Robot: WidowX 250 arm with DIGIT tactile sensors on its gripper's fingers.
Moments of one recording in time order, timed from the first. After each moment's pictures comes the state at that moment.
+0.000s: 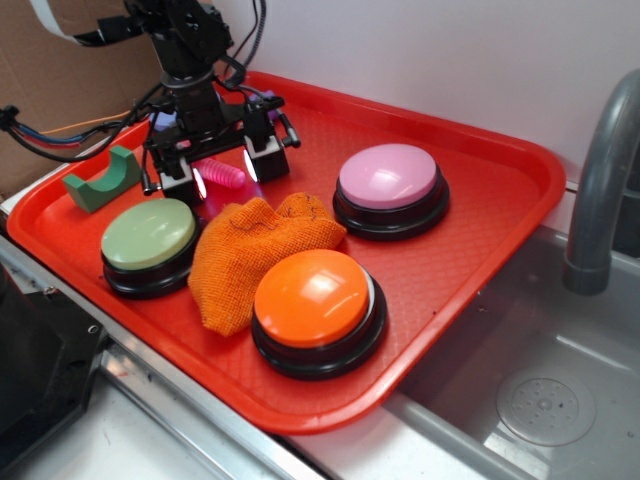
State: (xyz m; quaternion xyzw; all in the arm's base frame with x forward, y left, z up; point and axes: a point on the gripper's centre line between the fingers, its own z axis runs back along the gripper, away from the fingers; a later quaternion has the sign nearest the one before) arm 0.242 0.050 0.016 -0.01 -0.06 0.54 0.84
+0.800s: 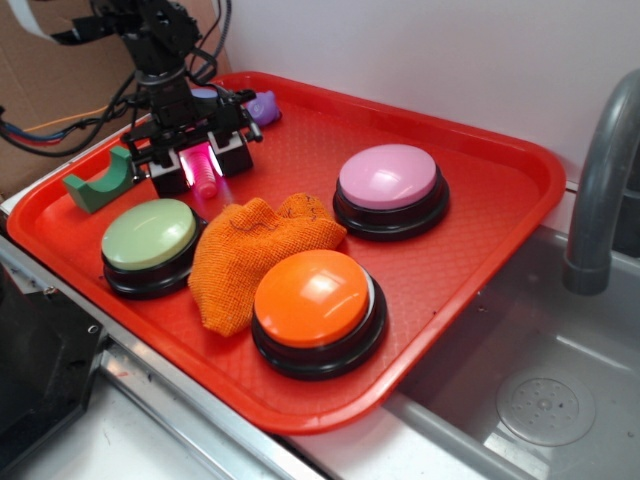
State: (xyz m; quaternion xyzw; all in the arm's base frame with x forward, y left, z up) arm 0.242 0.067 0.016 -0.01 -0.05 0.51 0.86
